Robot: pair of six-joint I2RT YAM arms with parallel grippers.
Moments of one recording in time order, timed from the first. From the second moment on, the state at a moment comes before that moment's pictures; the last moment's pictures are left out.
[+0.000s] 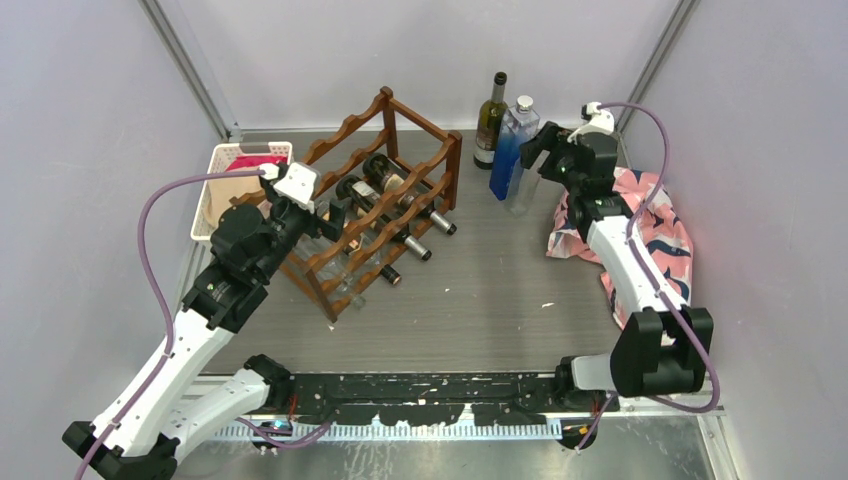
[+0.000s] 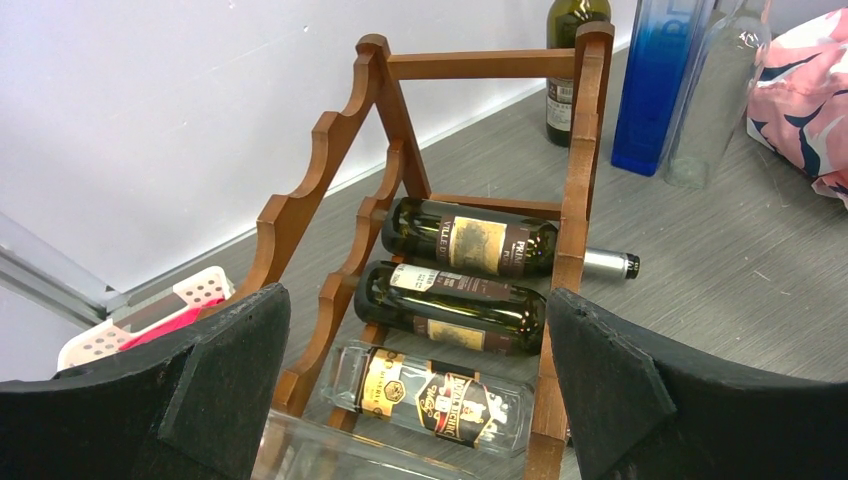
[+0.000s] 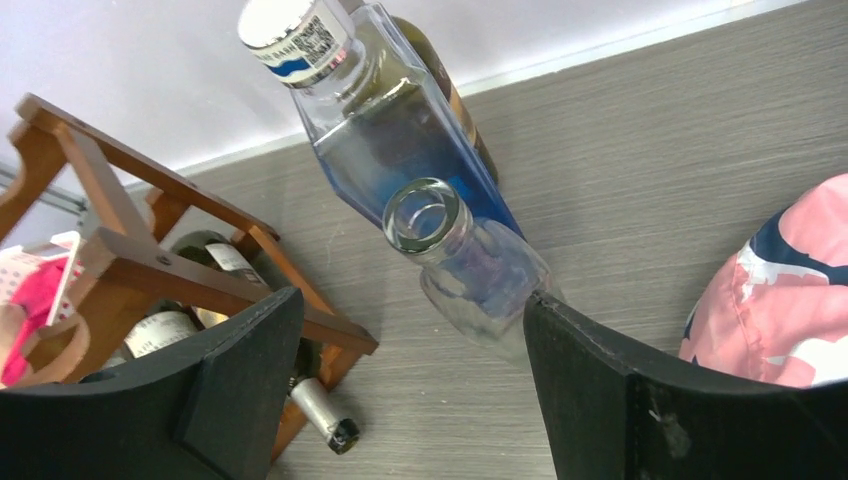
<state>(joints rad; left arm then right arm) -0.54 0.80 0.96 -0.17 -0.10 0.21 0.05 1.31 1.05 0.05 -0.08 0.42</state>
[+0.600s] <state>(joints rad) -0.54 0.80 0.96 -0.16 -0.07 0.18 0.05 1.53 1.24 -0.08 -0.06 0.21</state>
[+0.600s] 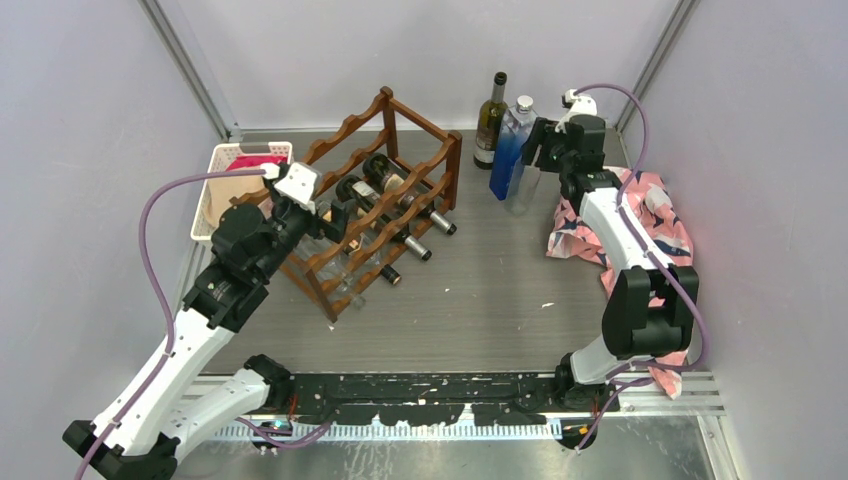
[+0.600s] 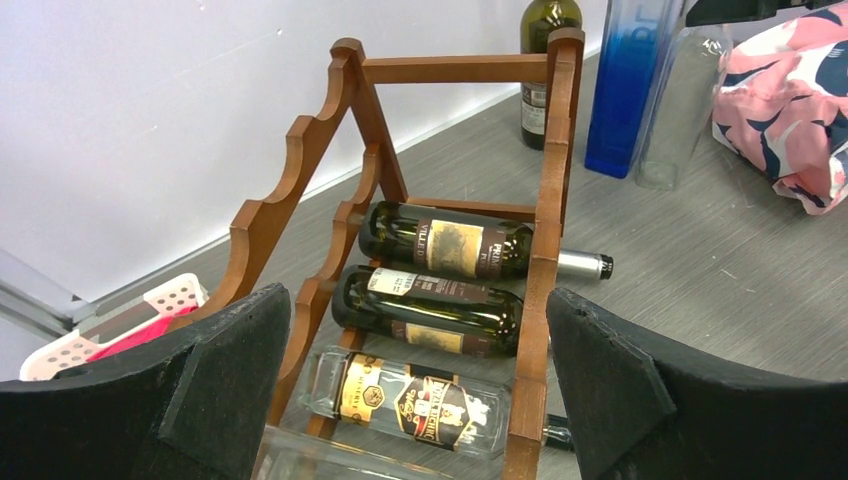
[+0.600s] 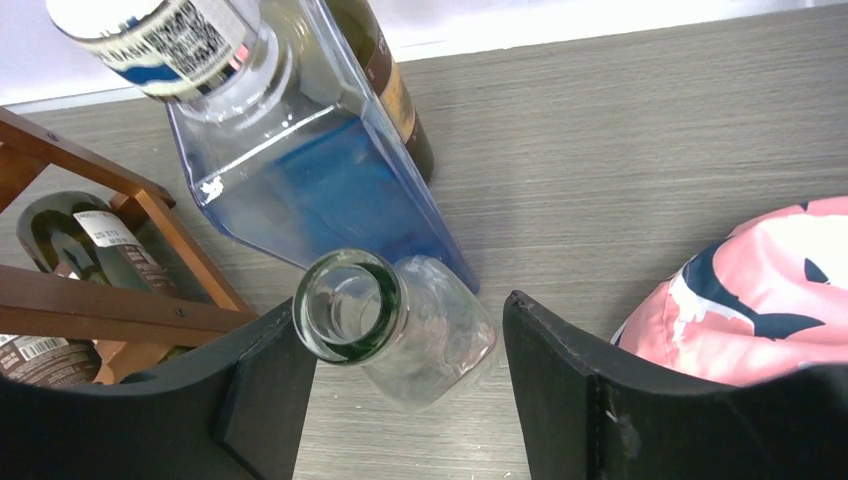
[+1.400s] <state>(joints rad) -0.60 0.99 1.57 -0.27 0.31 -0.73 0.06 1.39 1.23 -0.23 -0.04 0.14</state>
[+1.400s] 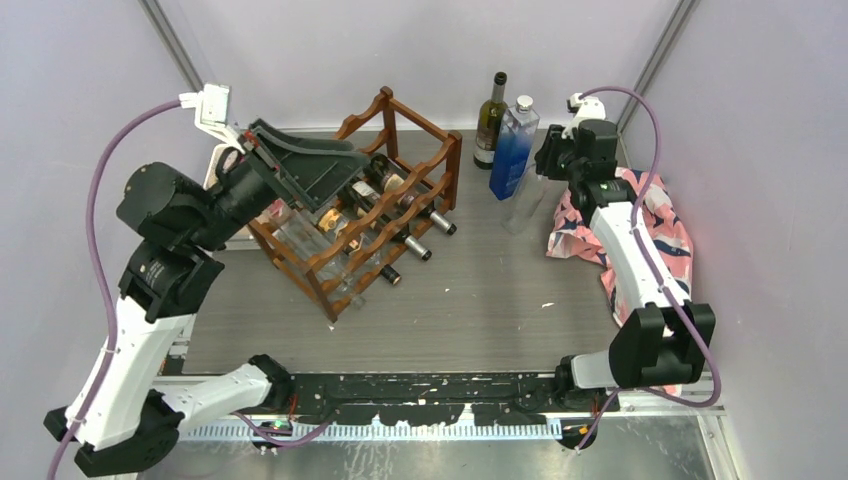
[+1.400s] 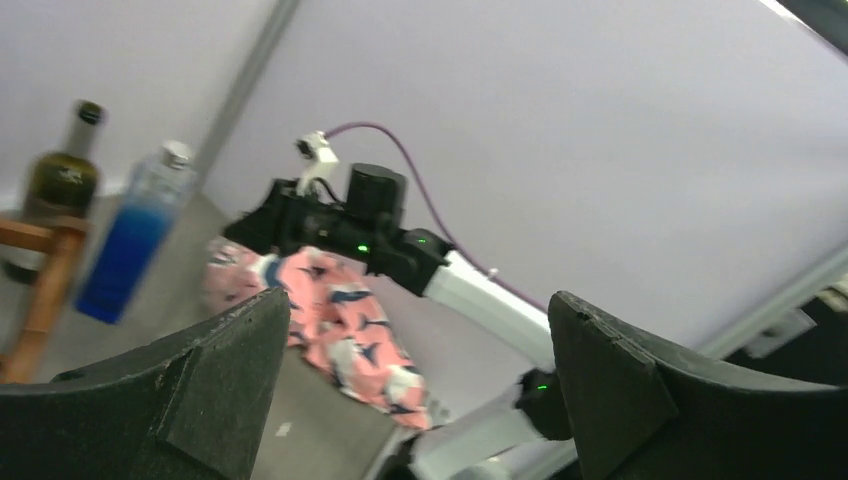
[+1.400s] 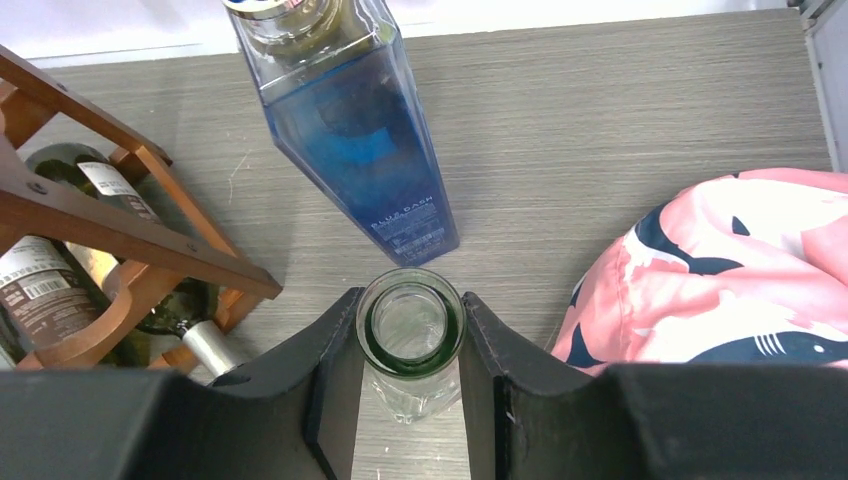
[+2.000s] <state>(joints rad) -0.99 1.17 1.78 -0.42 -0.02 -0.84 0.09 1.20 1.18 -0.33 -0.06 0.19</state>
